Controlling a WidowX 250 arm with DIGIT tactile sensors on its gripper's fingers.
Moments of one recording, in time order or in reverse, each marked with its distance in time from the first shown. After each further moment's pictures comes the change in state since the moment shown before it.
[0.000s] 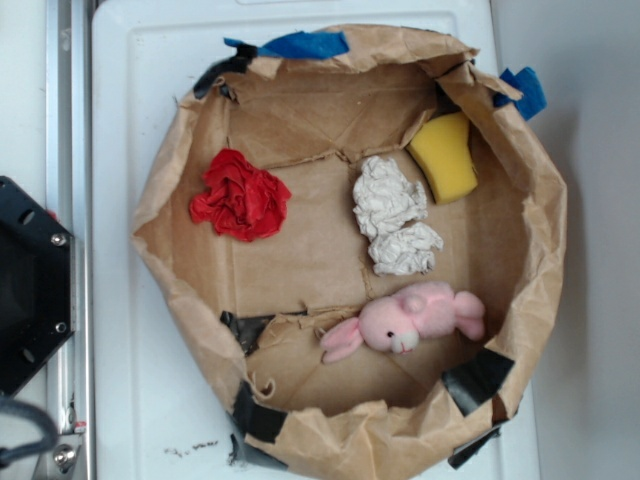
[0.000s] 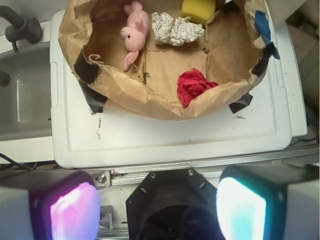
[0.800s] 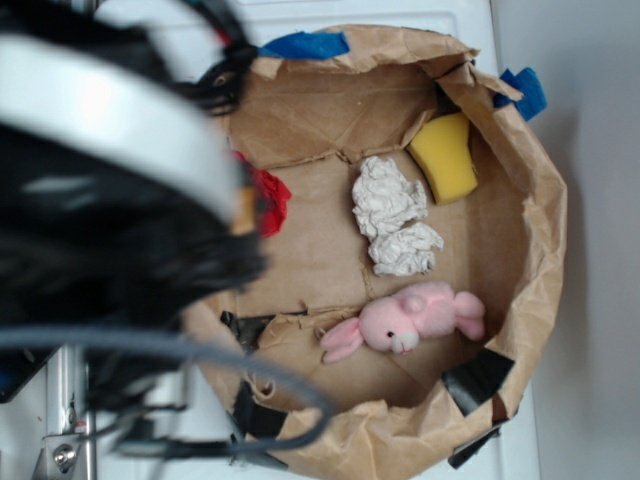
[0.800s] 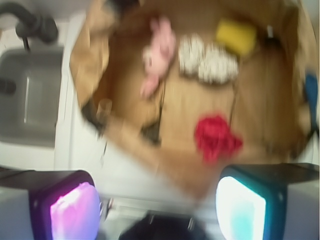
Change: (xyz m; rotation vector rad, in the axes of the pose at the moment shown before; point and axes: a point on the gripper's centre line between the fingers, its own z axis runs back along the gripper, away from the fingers) arm 0.088 0.000 -0.037 -0.059 0.041 -0.198
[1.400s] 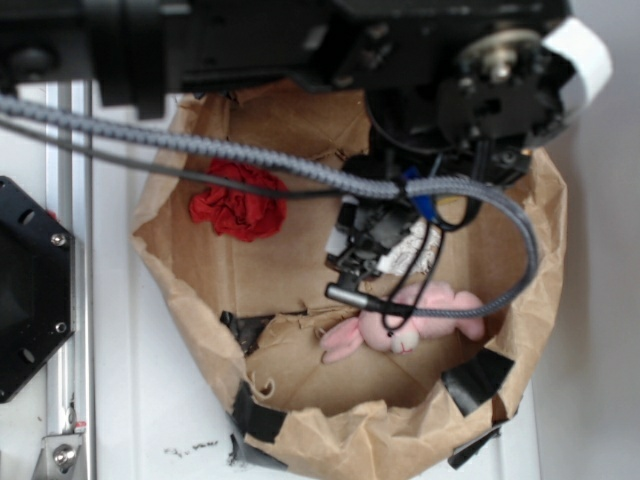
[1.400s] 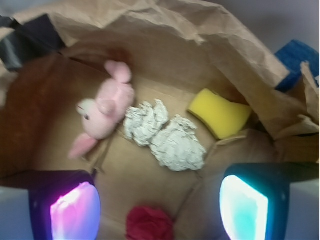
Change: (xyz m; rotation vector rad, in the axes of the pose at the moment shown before) arm 0.064 0.058 -0.057 0.071 0.036 -0.247
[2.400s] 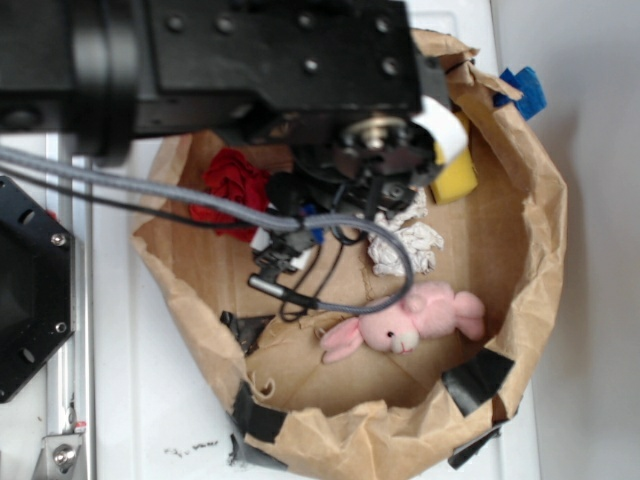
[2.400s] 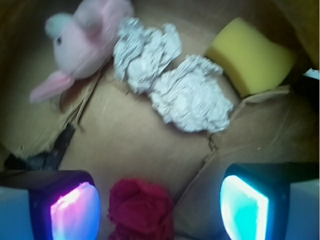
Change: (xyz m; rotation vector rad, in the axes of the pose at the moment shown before) arm -0.036 -0.005 -0.043 0.017 0.074 -0.082
